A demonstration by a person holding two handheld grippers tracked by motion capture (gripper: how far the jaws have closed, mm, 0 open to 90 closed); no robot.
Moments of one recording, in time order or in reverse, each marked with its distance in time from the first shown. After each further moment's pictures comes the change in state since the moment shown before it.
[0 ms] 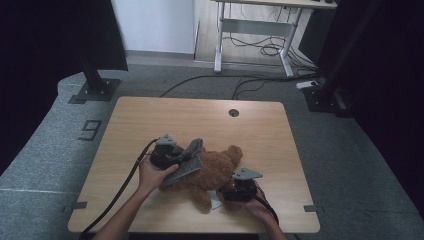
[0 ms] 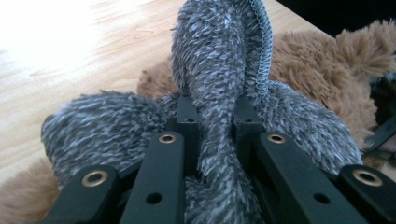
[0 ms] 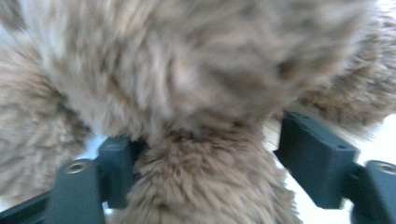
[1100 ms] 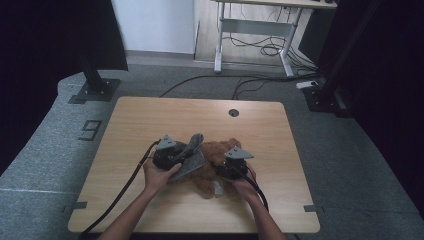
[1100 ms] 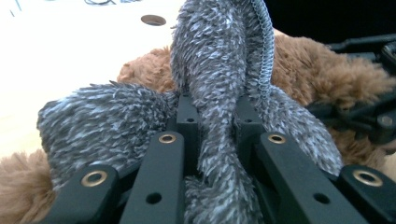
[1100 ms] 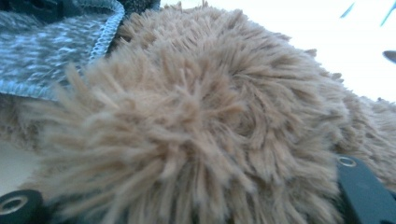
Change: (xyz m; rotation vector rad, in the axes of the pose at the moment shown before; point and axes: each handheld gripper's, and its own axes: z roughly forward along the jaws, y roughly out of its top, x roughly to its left) left arm 0.013 0.002 0.022 -0.148 0.045 -0.001; right arm -0.013 0.058 0.037 -0.112 -0.109 -0.008
